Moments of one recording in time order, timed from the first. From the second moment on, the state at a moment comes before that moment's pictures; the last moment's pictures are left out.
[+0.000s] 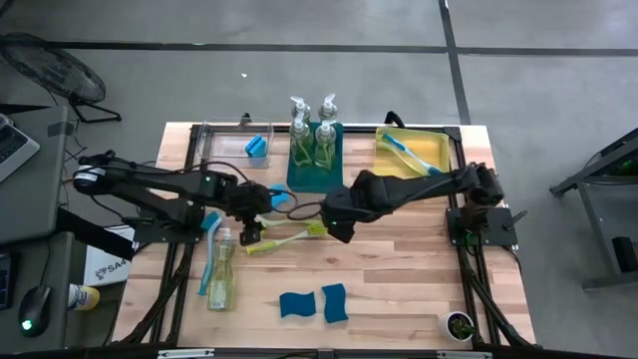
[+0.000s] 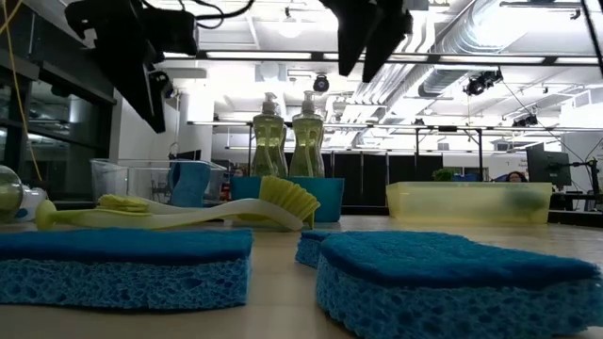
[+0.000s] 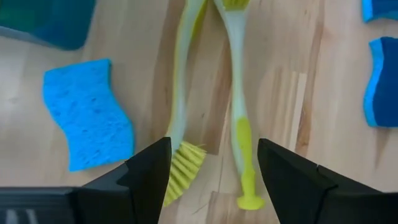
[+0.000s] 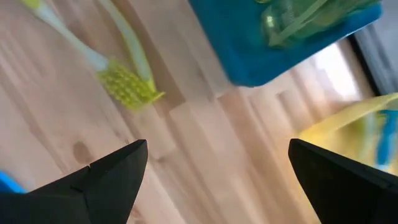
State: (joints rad) left arm -0.07 1.18 0.90 -0.81 -0.02 -0.26; right arm 0.15 1.89 1.86 -1.33 0.41 0.62
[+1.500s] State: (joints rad) left arm -0.34 1.42 0.72 -0.55 -0.07 -0.51; right arm 0.33 1.43 0.90 -0.67 0.31 0.85
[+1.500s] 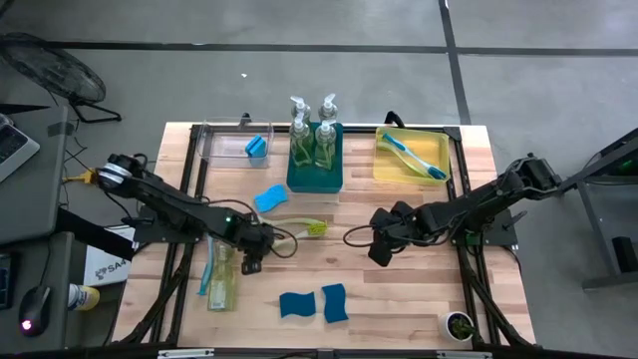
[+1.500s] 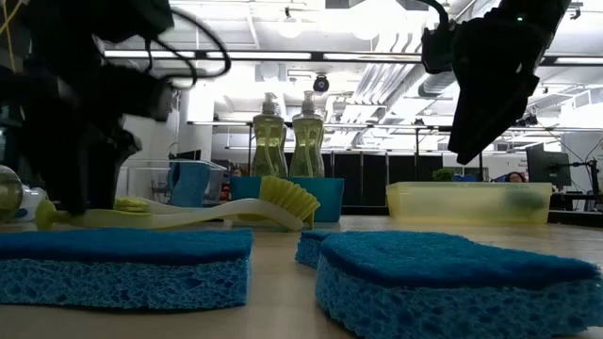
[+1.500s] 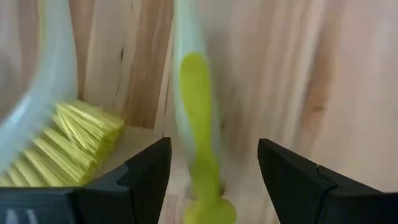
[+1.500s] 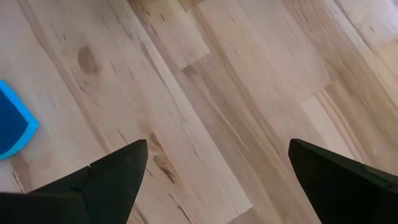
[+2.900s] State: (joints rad) left arm -0.33 1.53 0.89 -0.62 -0.17 -0.42; right arm 0.33 1.24 0.90 -0.66 0.43 0.86
